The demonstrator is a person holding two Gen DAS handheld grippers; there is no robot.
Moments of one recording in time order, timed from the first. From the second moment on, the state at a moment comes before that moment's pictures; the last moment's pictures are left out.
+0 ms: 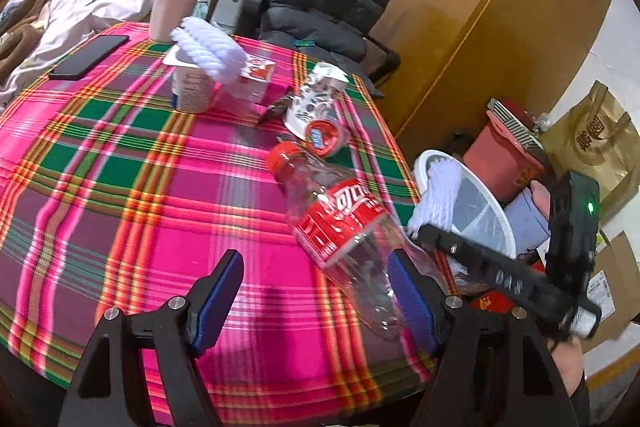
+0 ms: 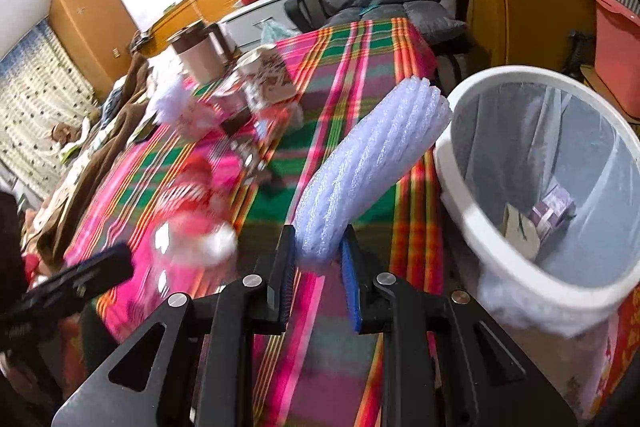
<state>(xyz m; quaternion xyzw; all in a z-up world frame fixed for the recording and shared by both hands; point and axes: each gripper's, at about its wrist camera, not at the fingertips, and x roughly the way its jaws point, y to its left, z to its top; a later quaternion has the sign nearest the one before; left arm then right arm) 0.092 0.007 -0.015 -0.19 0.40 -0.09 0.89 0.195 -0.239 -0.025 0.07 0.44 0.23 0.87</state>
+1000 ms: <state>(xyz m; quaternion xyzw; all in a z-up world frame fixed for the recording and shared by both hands) 0.106 -0.003 -0.031 -0.14 0.43 -0.05 0.89 0.172 -0.211 -0.030 0.00 0.45 0.30 0.84</state>
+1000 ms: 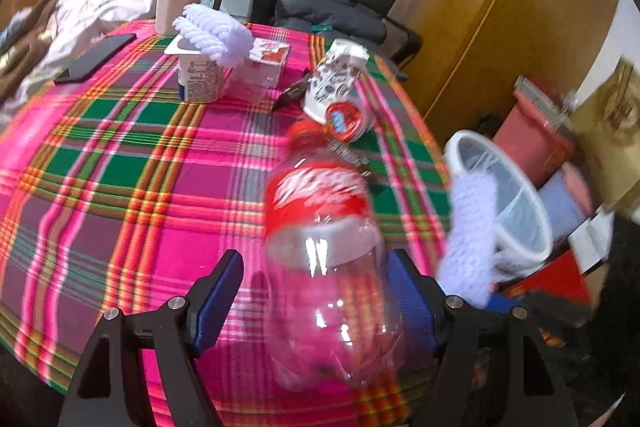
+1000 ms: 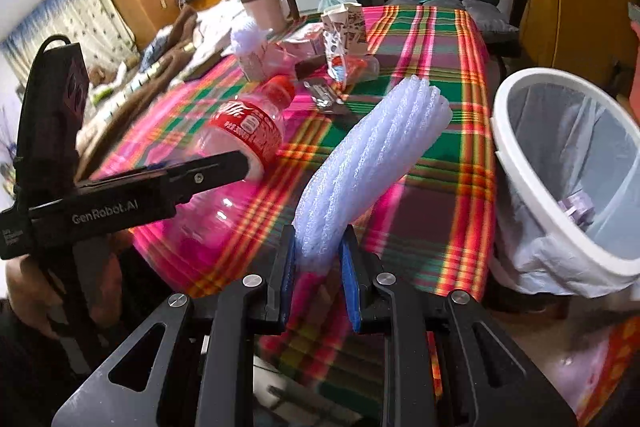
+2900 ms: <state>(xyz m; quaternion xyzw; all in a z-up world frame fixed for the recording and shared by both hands) 0.114 -0.032 0.007 -0.08 0.36 -0.12 0.92 0.175 -0.270 0.000 0.07 0.39 0.18 0.90</state>
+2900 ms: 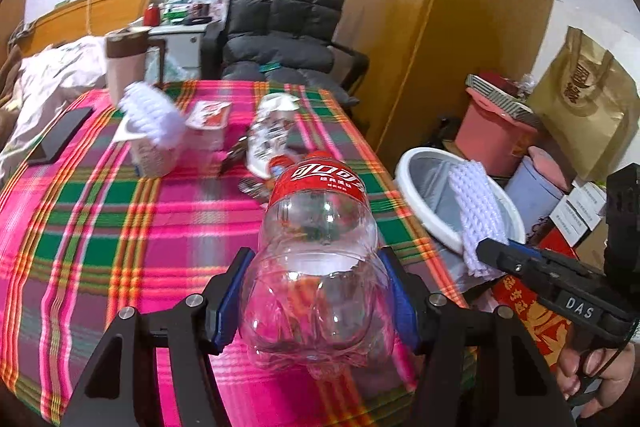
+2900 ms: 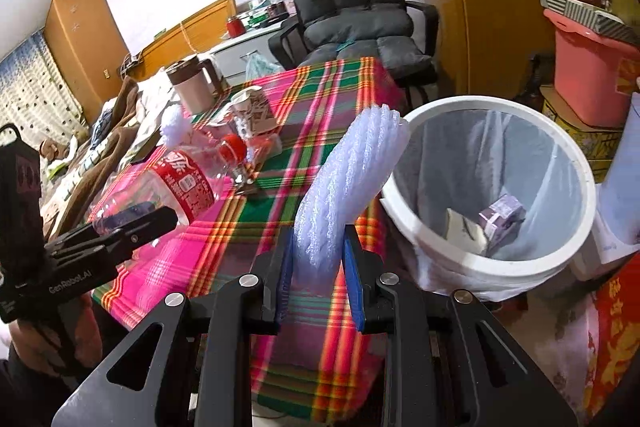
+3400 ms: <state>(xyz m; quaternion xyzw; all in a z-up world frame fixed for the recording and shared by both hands) 0.151 -0.118 0.014 -0.04 0.36 -0.21 0.91 0.179 -0.321 0.000 0.09 0.39 0.12 0.91</state>
